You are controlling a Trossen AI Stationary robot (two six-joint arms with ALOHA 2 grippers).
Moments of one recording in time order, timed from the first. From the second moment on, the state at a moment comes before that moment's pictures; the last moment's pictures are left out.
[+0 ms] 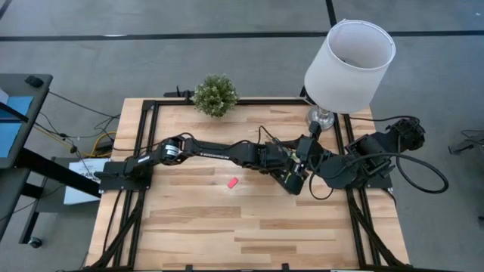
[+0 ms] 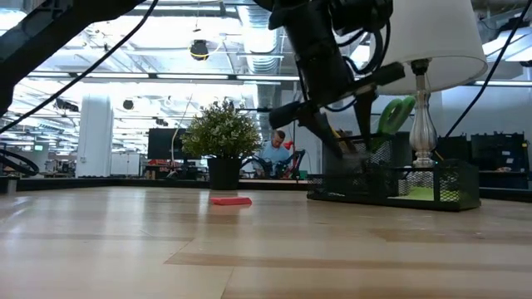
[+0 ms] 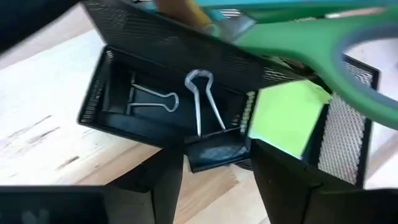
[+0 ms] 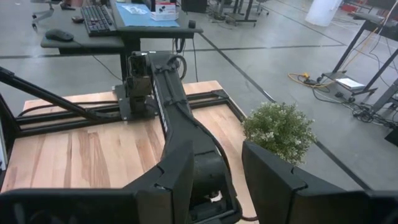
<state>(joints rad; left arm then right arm) -0.04 2.37 2.14 -0.86 -0.22 -1.06 0.53 1.48 1.84 -0.94 0.89 0.29</state>
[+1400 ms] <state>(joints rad) -0.33 2.30 2.17 -1.49 -0.62 -1.30 0.53 1.48 1.84 -0.94 0.89 0.29</state>
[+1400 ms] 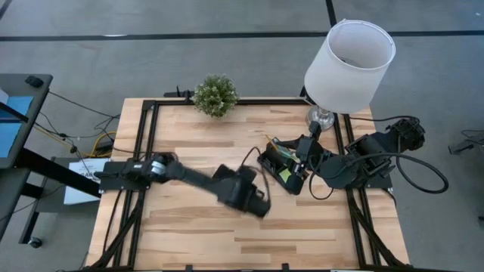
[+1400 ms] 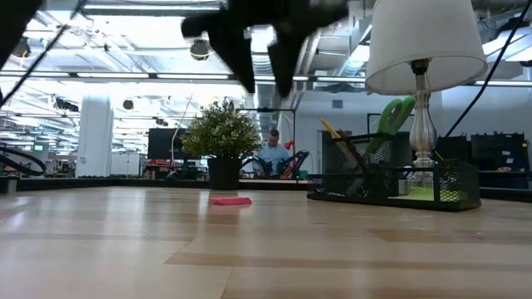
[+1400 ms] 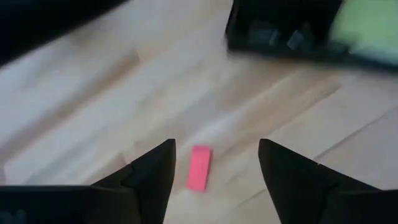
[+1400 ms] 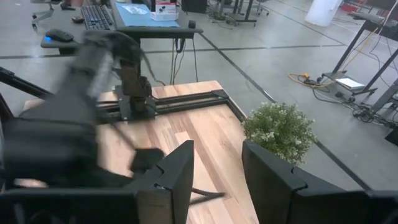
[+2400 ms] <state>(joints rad) -0.76 2.03 1.47 -1.21 -1.08 -2.06 0.53 1.48 1.84 -0.93 0.89 0.29</state>
